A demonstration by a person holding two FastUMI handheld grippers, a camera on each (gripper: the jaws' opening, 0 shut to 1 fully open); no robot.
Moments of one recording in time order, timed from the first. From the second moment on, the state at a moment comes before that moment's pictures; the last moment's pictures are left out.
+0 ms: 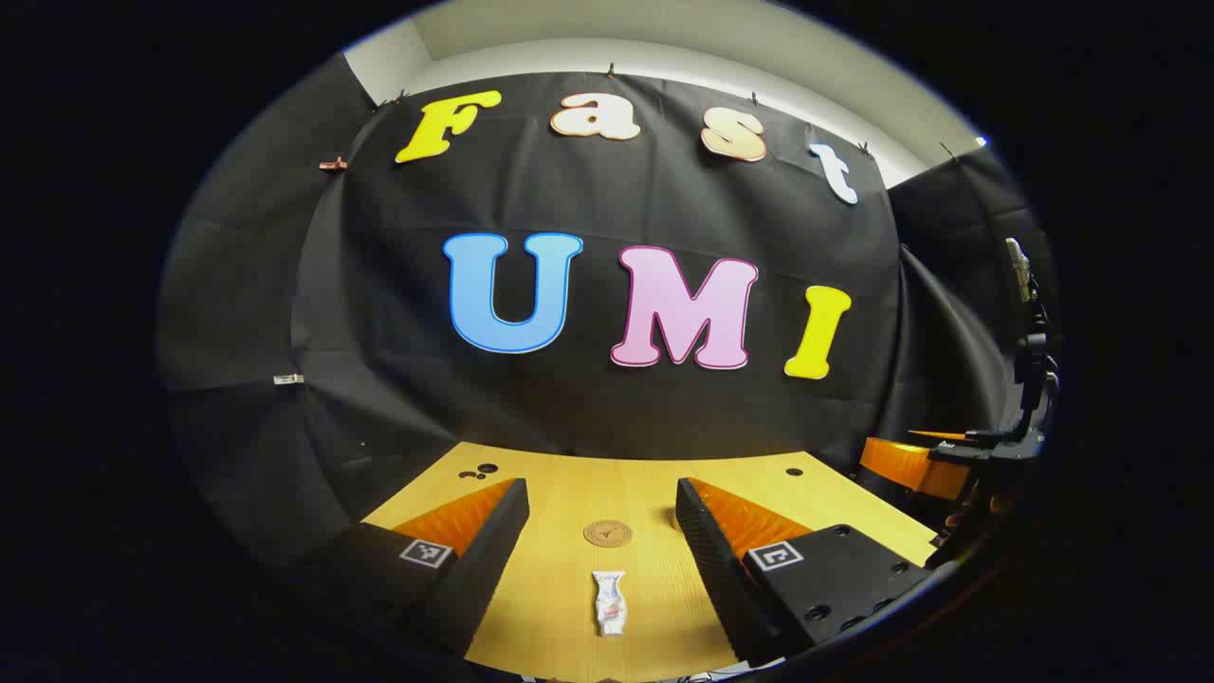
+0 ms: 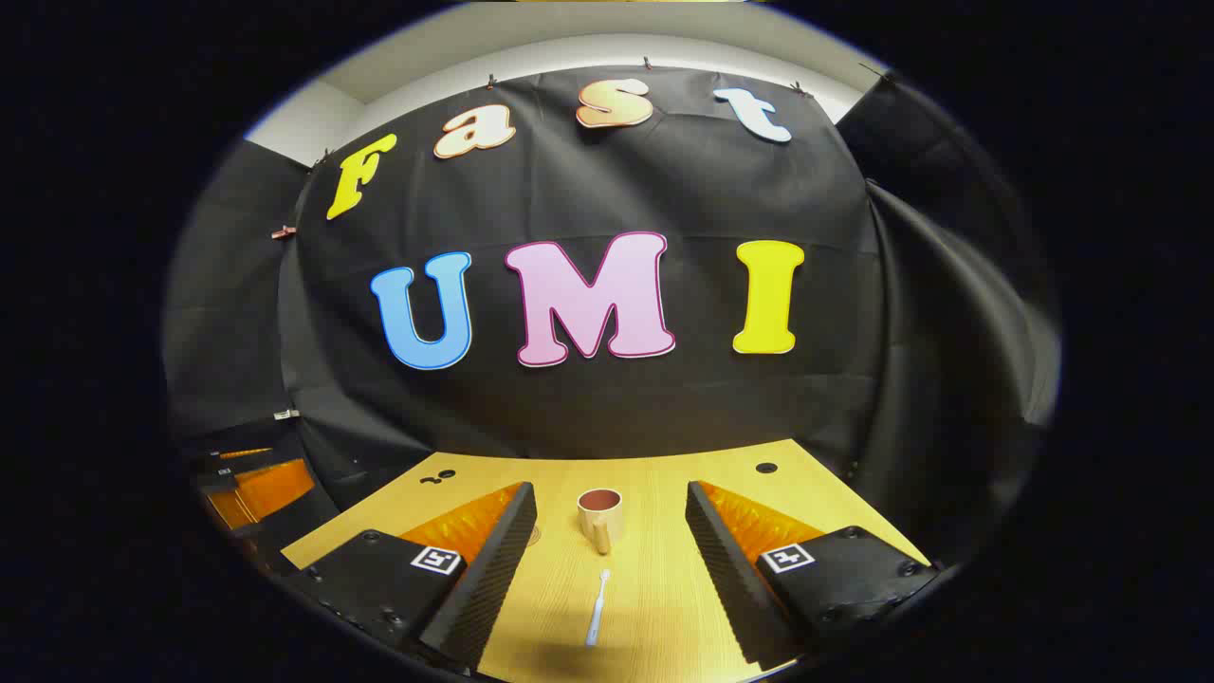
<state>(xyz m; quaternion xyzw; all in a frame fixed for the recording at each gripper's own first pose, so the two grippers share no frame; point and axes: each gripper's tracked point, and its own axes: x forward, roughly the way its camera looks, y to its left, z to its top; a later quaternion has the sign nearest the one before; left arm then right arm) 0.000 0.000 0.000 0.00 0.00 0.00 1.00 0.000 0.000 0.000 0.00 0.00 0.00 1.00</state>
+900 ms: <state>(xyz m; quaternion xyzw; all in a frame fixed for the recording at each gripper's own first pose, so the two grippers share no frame) 0.054 -0.012 -0.032 0.00 0.05 -0.01 1.00 0.044 -0.015 -0.020 0.00 0.04 0.00 1.00</state>
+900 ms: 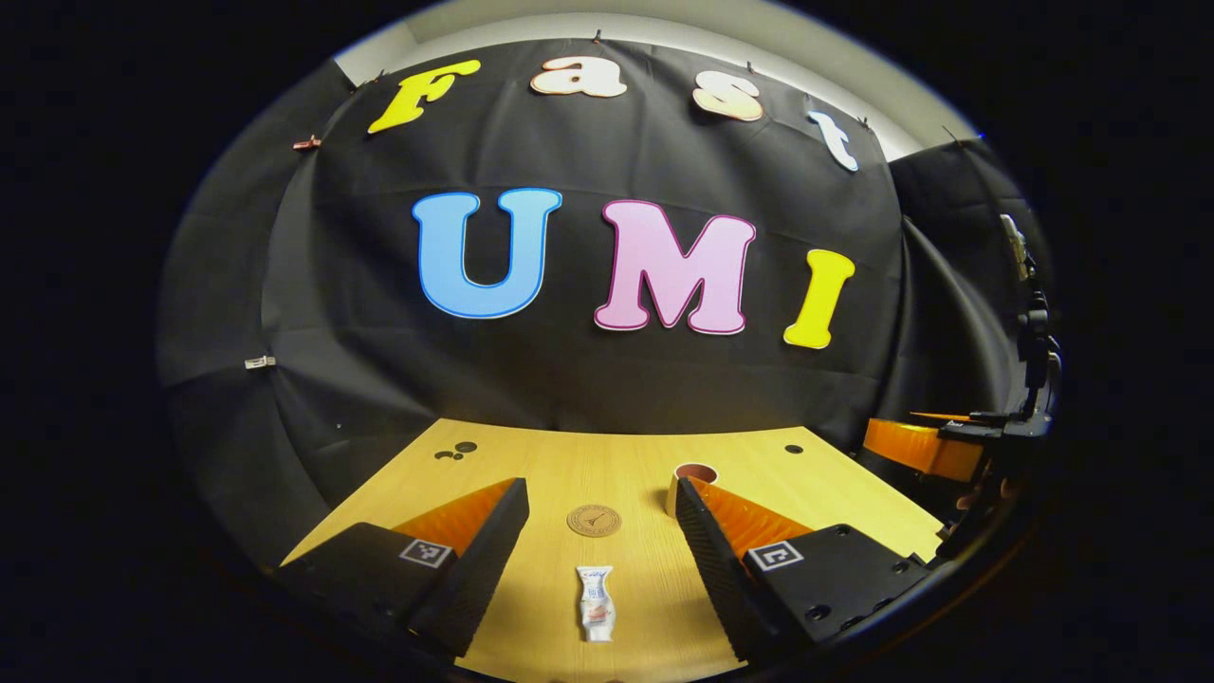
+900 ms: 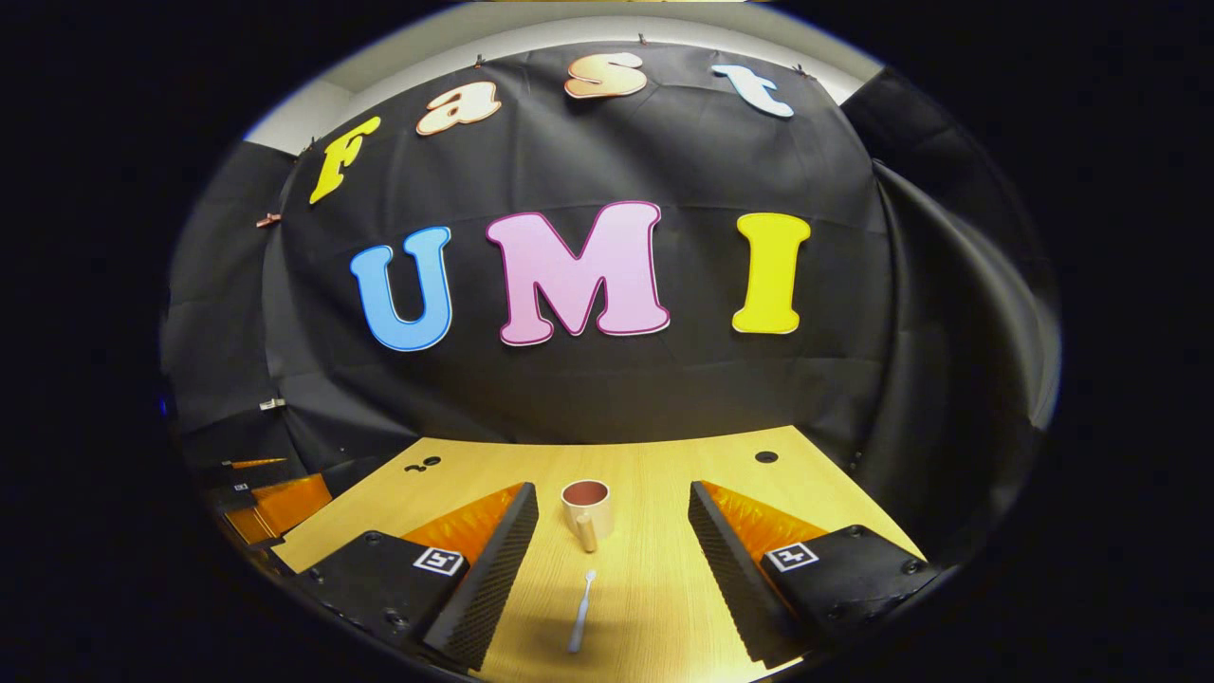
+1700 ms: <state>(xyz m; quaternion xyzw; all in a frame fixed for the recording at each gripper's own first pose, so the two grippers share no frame) 0.093 0.004 -0.113 0.00 0.17 0.01 0.98 0.069 -0.025 -0.054 0.00 0.10 0.02 1.00</state>
